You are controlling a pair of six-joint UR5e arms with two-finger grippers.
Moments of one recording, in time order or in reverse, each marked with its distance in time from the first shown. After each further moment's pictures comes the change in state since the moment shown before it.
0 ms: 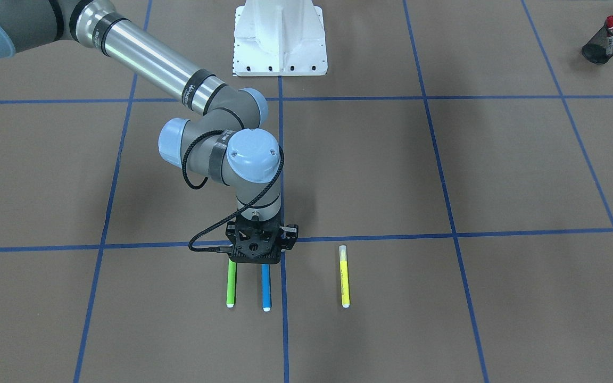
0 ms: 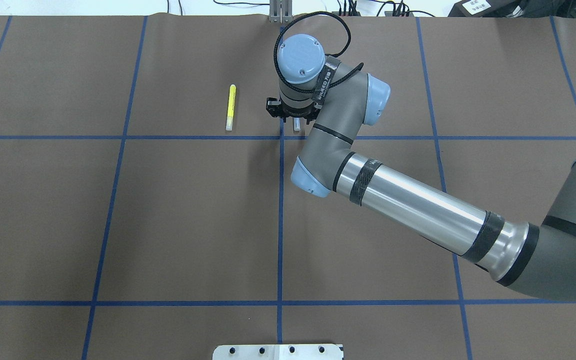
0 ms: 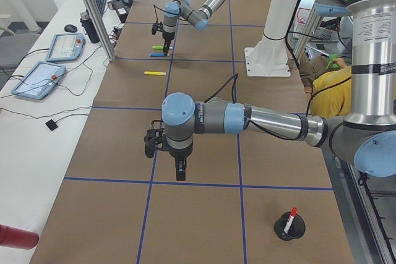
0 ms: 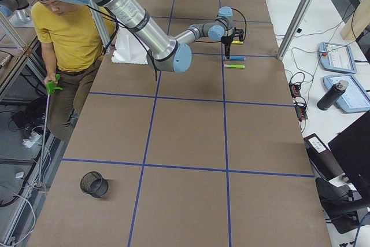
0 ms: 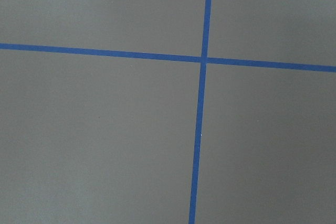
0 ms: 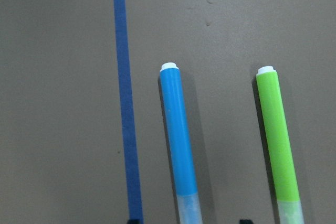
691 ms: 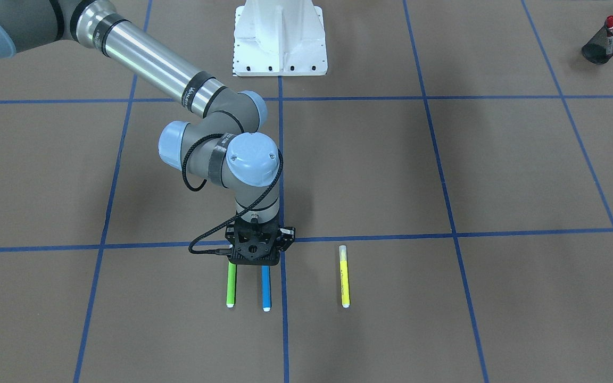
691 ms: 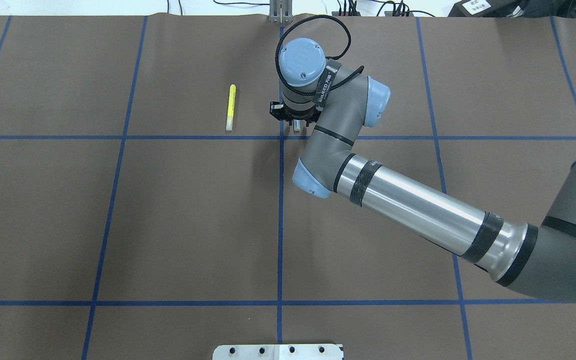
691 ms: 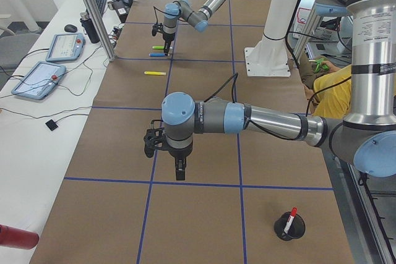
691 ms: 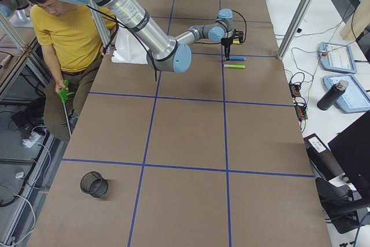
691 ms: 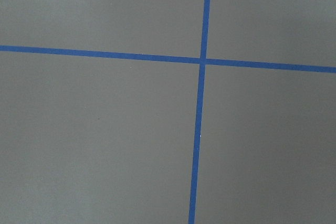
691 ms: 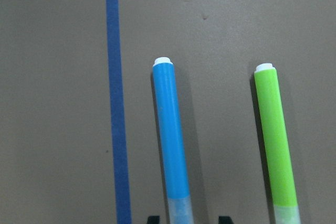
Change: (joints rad) left arm 0.000 -0.001 -0.001 0.000 0.000 0.000; right arm -0.002 0.000 -0.020 0.004 0.000 -0.018
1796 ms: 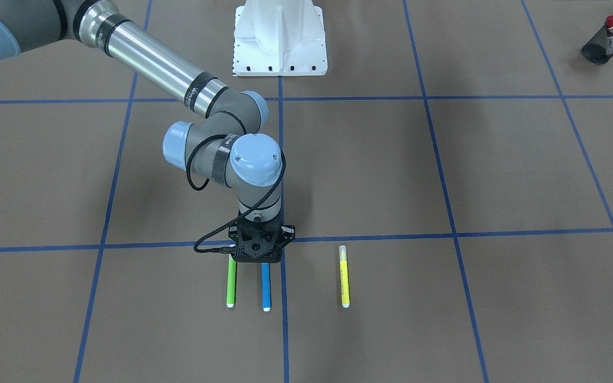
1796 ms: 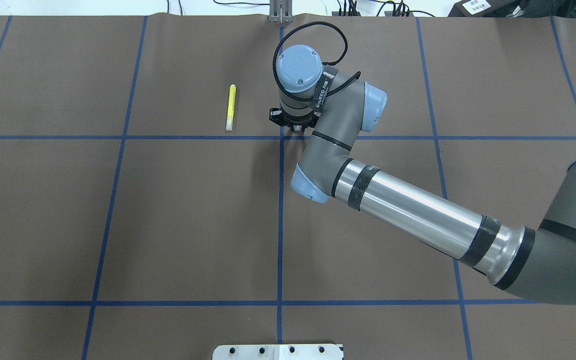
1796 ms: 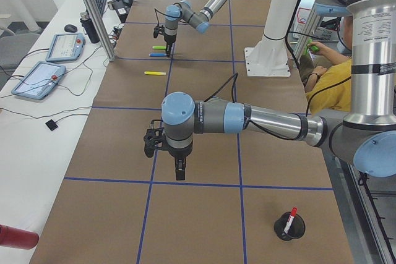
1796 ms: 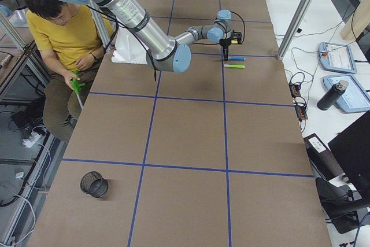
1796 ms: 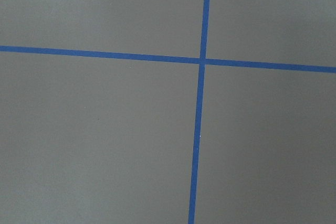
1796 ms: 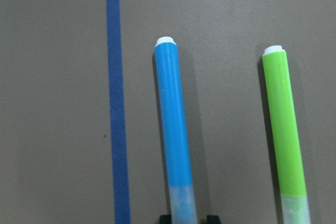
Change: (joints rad) left arm 0.000 0.000 0.000 0.000 0.000 0.000; right arm -0.014 0.001 -0.009 0.001 0.000 -0.006
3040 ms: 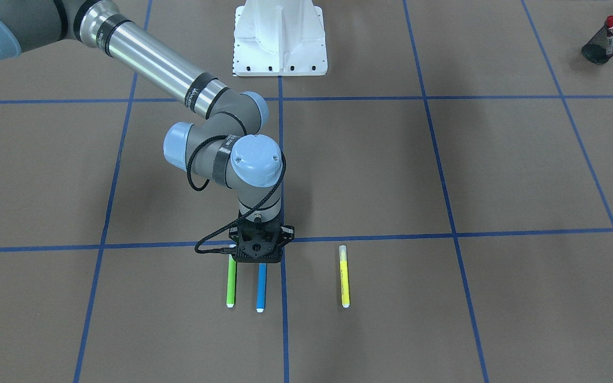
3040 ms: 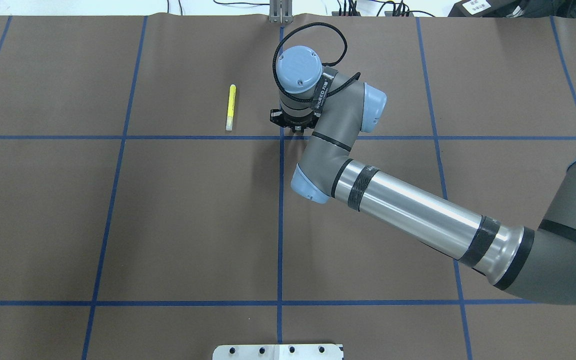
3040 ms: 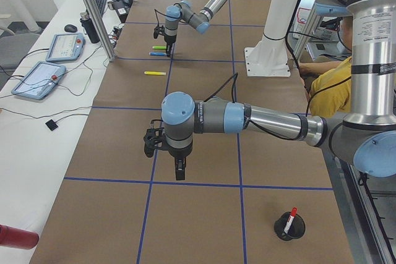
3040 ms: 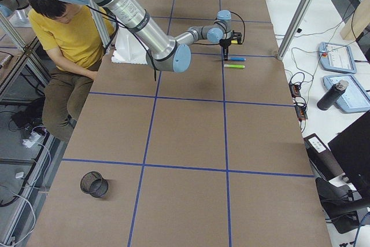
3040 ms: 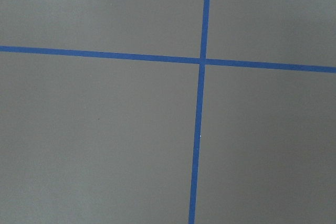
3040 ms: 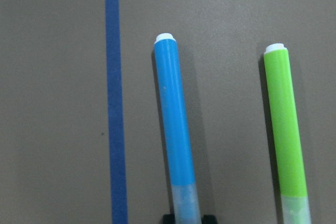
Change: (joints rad) left arm 0.000 -0.001 0.000 0.000 0.000 0.002; right arm -0.001 0.001 -0.006 0.000 0.000 -0.008
